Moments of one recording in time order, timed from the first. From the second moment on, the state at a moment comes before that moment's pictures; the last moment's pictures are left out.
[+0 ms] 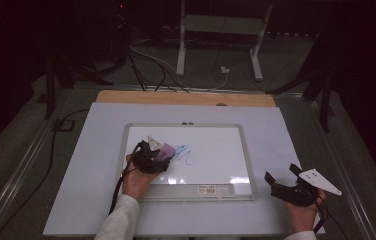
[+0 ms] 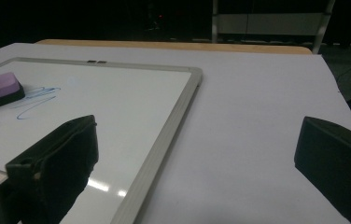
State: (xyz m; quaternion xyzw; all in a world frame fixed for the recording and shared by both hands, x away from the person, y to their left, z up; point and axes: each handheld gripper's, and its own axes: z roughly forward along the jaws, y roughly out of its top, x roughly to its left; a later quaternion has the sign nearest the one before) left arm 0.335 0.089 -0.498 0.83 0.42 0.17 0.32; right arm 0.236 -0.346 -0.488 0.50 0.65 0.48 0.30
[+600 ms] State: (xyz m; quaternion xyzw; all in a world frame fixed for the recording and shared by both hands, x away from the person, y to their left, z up) left arm 0.338 0.078 -0.497 0.82 0.44 0.18 0.31; right arm 0.237 -0.347 -0.488 0.50 0.65 0.48 0.30
